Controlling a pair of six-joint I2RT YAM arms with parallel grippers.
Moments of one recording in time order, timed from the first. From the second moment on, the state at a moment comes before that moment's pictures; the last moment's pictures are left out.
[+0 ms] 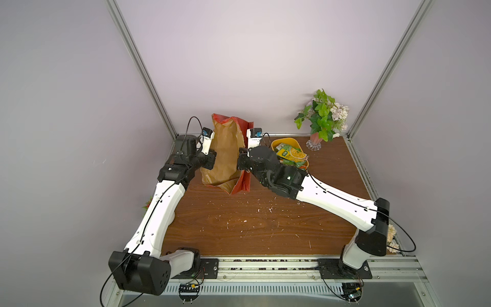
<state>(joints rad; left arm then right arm) -0.15 1.21 1.26 -0.58 0.09 0.24 1.05 1.77 1.86 -0.41 0.54 0.52</state>
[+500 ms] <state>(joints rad) -0.24 1.19 1.26 -0.63 -0.30 0.40 1.05 2.08 2.39 -1.07 0.64 0.56</state>
